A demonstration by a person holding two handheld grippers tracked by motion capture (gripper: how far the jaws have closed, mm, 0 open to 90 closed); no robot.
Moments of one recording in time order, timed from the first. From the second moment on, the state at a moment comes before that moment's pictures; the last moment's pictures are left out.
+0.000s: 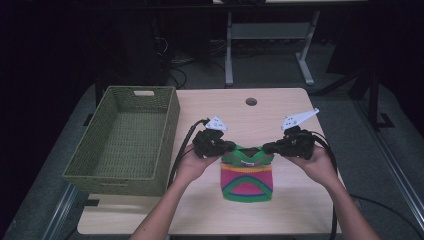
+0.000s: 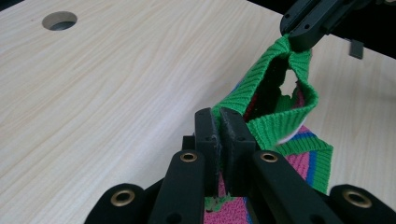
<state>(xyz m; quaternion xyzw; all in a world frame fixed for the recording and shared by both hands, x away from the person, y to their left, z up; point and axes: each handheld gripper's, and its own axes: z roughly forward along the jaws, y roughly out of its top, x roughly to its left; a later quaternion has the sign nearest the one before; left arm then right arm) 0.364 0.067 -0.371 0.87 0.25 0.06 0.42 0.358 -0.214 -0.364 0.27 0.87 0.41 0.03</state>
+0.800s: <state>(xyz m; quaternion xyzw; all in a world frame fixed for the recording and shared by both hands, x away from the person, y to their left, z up) 0.442 0.067 -0.381 0.79 0.40 0.12 0.44 0.454 -0.210 -0.358 0.40 0.82 0.40 0.08</state>
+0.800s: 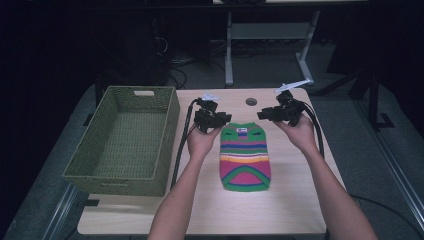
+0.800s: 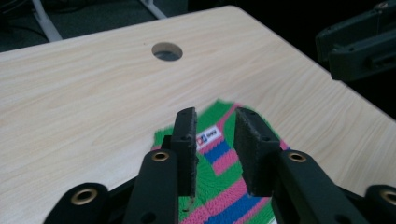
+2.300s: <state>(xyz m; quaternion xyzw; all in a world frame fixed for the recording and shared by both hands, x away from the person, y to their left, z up) 0.383 0.066 -0.455 0.88 0.33 0.04 0.33 0.393 -0.206 -0.434 0.35 0.88 0.32 -0.01</state>
